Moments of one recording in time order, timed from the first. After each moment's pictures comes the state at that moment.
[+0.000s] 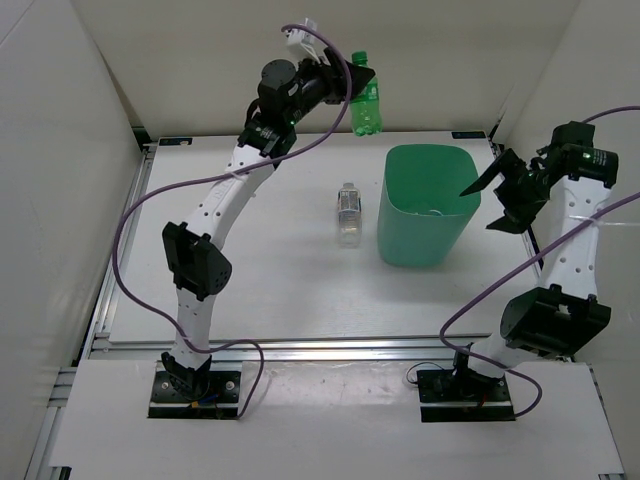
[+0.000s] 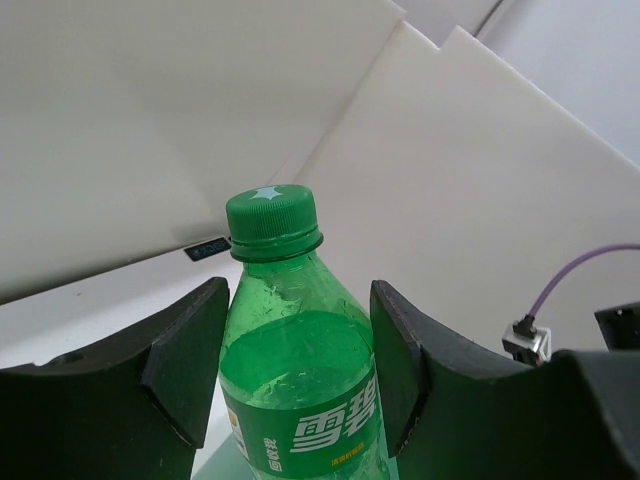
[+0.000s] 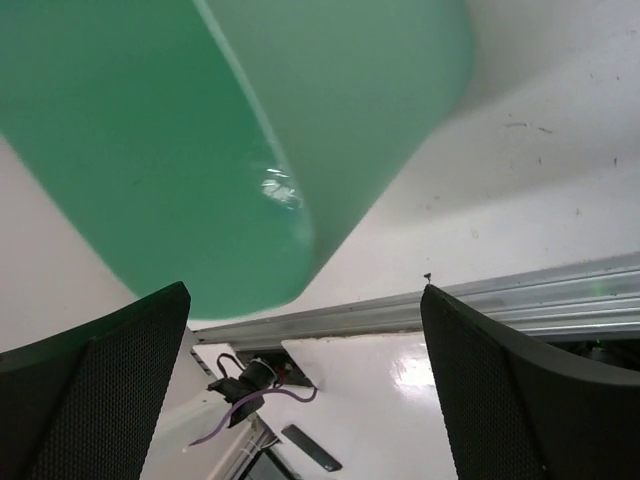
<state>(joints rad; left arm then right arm) -0.52 2.09 2.28 0.03 0.25 -0.61 -0.29 1.52 1.75 -1.41 -0.44 0.48</state>
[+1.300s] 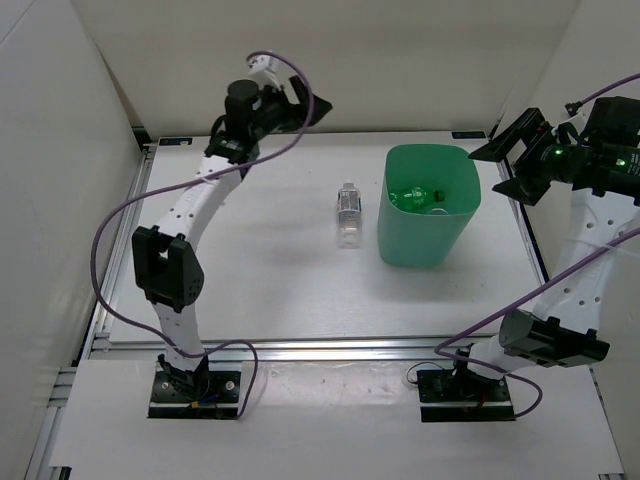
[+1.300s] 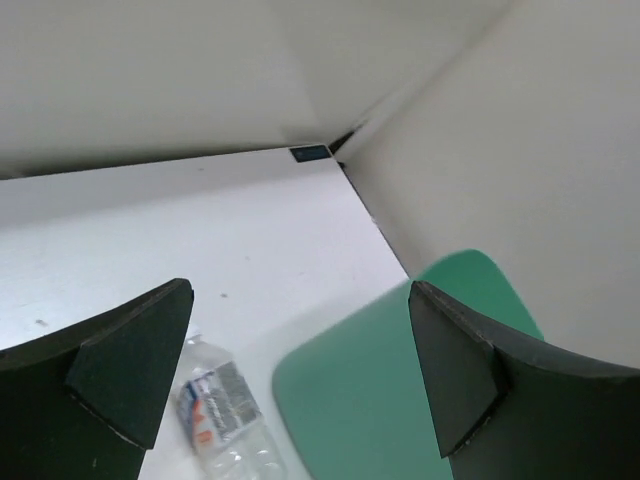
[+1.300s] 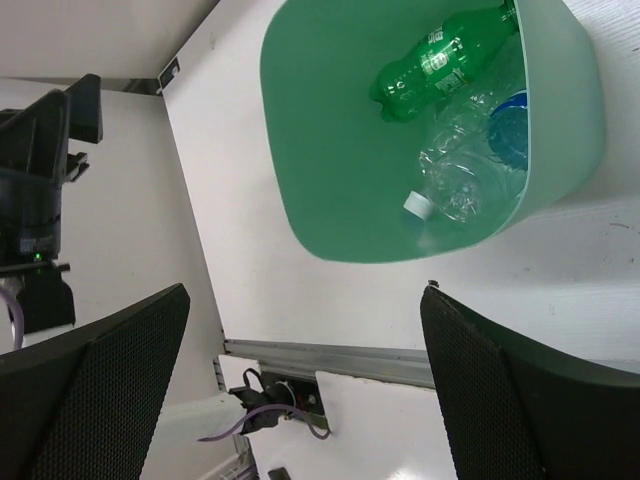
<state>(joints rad) -0.41 1.90 1.87 0.00 0.31 -0.56 -0.30 1.47 2.08 -1.41 -0.64 0.49</state>
